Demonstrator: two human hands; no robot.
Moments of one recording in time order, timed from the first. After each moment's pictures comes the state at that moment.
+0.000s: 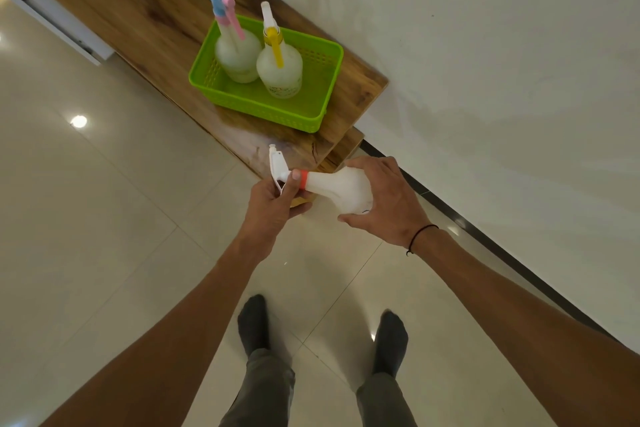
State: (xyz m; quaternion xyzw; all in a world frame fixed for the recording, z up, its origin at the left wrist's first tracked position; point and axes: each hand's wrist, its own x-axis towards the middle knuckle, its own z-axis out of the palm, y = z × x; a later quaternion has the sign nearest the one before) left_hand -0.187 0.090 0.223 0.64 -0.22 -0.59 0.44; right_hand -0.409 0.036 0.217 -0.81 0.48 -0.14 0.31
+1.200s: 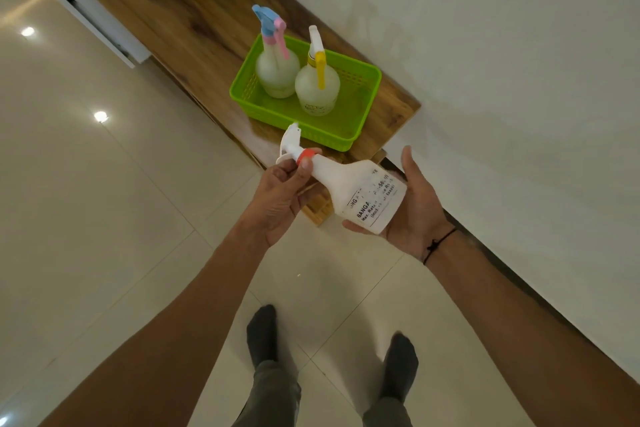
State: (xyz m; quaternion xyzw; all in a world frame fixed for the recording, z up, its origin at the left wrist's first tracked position) left_hand -0.139 0.054 0.250 0.46 -0.15 -0.68 0.55; right_hand -0.361 0.009 0.257 -0.14 0.37 -0.23 0.89
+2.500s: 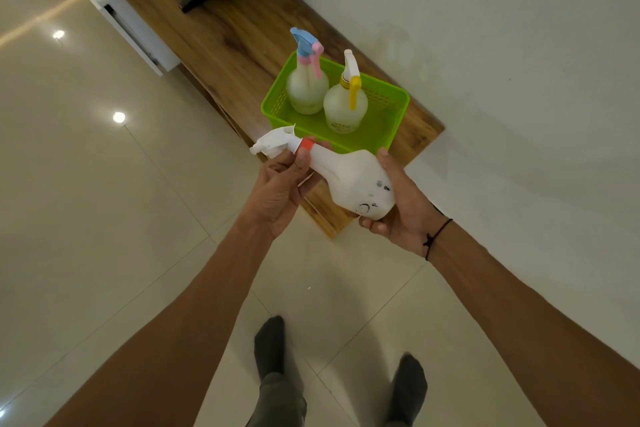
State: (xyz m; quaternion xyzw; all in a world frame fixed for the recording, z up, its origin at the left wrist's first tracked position) left_hand -0.098 0.038 0.268 0.42 -0.15 -0.65 0.62; right_hand -0.300 -0.010 0.289 -0.27 0.49 -0.15 0.81
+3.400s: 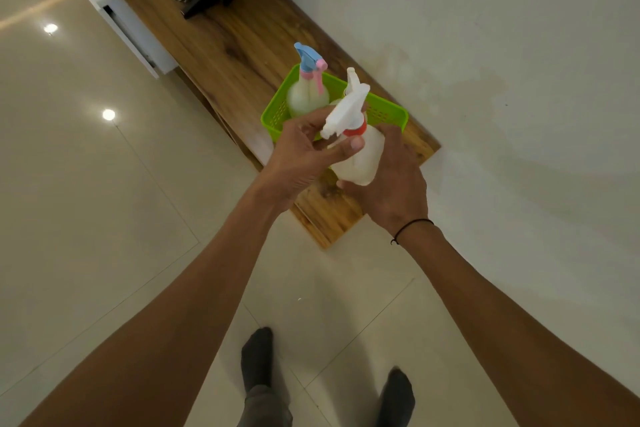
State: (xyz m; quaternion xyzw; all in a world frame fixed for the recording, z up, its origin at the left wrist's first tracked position) left_hand -0.104 -0.015 0.323 0.50 -0.39 -0.54 0.55; right_hand -0.272 -0.043 0.290 -0.74 0.57 -0.21 0.28
